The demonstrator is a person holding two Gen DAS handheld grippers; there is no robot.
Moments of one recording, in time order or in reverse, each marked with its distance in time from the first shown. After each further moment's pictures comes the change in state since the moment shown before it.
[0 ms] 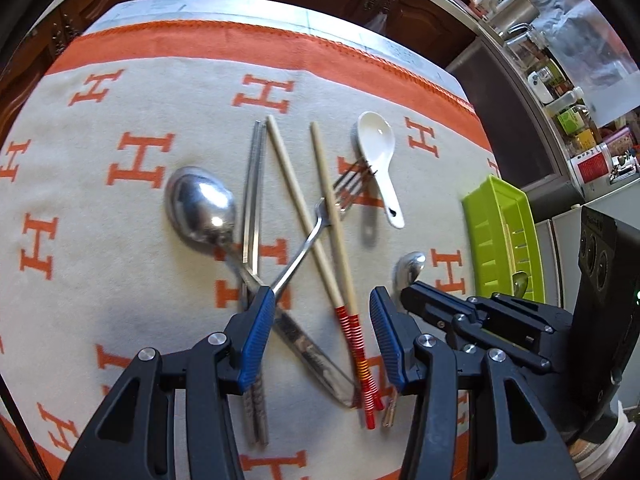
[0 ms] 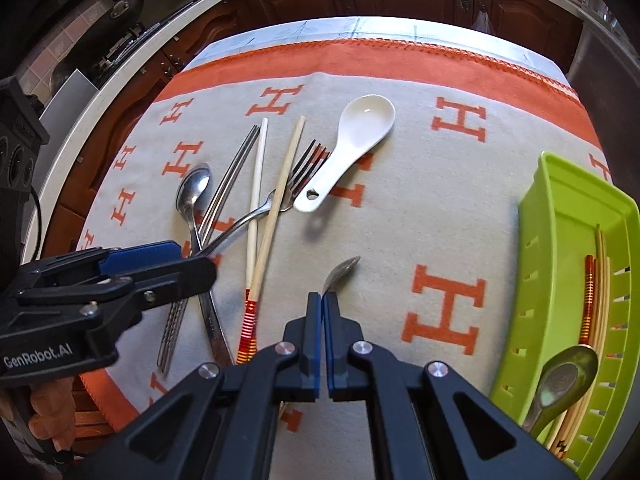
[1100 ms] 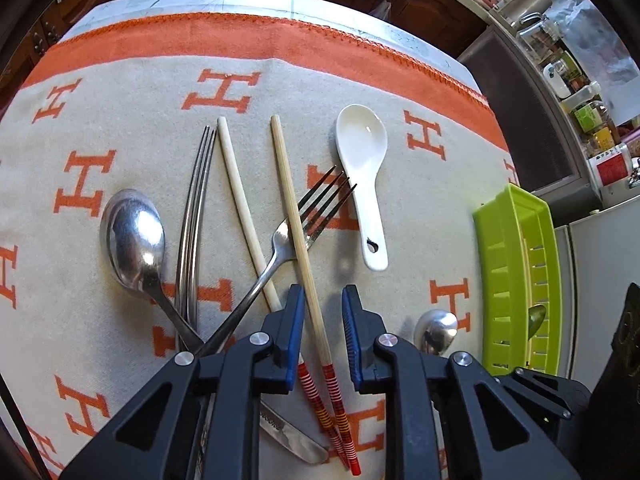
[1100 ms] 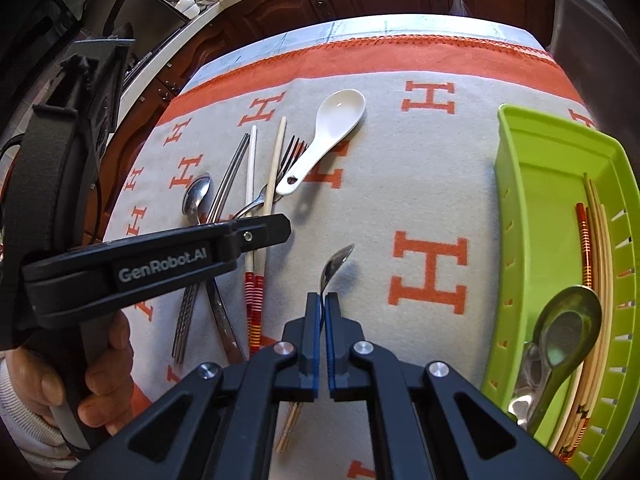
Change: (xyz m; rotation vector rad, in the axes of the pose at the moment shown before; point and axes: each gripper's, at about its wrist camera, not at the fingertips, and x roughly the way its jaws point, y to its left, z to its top) left arm 0.043 -0.032 0.023 0.001 0.015 0.070; right arm -0.019 -0.021 -0.021 0.103 -0.038 0.067
